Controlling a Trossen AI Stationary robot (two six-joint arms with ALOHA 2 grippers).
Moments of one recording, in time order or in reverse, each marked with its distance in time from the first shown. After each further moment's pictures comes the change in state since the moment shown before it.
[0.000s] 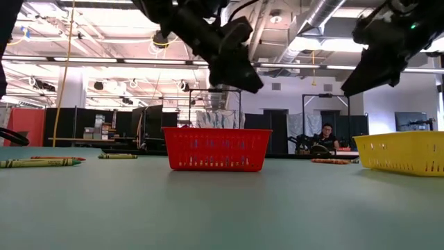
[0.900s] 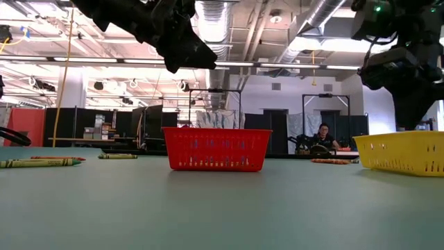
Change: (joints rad) left arm -0.097 -0.418 -0.473 0.269 -0.043 -0.037; right arm -0.222 0.214 0.100 -0.435 -0.543 0.385
